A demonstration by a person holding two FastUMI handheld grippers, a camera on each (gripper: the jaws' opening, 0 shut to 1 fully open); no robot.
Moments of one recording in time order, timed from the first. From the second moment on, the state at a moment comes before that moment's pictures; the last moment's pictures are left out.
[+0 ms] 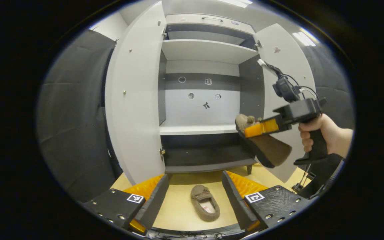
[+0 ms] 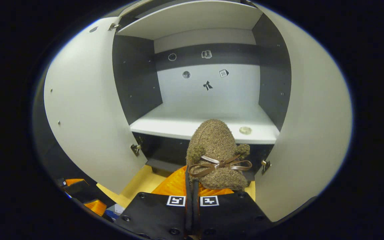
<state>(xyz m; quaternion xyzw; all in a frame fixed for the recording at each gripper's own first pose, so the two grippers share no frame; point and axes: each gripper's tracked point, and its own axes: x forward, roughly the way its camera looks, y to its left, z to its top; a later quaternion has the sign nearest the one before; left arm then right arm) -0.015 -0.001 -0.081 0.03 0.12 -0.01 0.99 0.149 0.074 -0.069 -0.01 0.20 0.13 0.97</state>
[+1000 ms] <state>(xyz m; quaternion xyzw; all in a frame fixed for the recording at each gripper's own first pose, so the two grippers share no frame) 0.047 0.004 0.004 0.03 0.05 0.05 1.00 0.360 0.063 0.056 0.00 0.06 0.09 0.99</state>
